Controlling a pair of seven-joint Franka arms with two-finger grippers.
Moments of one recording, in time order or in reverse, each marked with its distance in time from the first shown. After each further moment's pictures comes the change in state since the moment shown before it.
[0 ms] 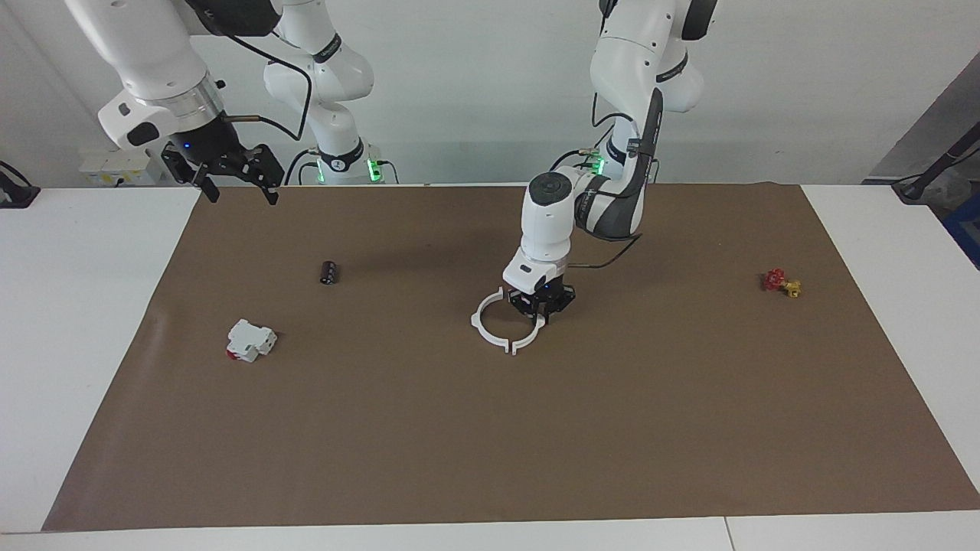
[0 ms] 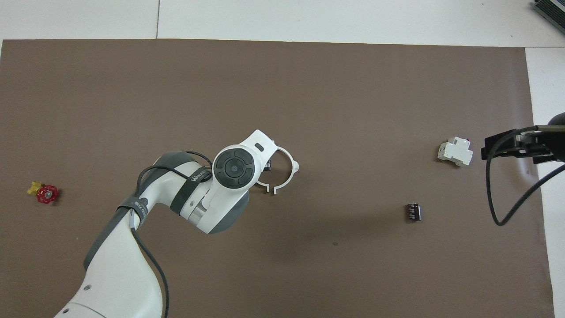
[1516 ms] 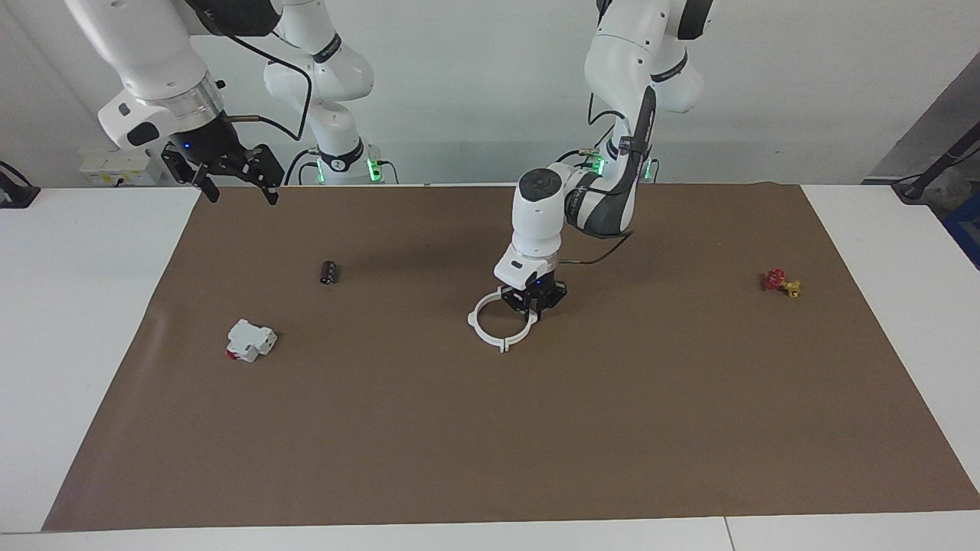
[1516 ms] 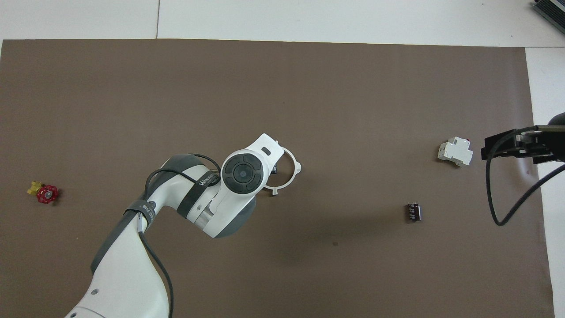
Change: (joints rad) left arm -0.031 0.000 0.005 0.002 0.000 -0.002 -0.032; right arm 0.000 0.000 0.000 0.000 0.000 0.000 0.000
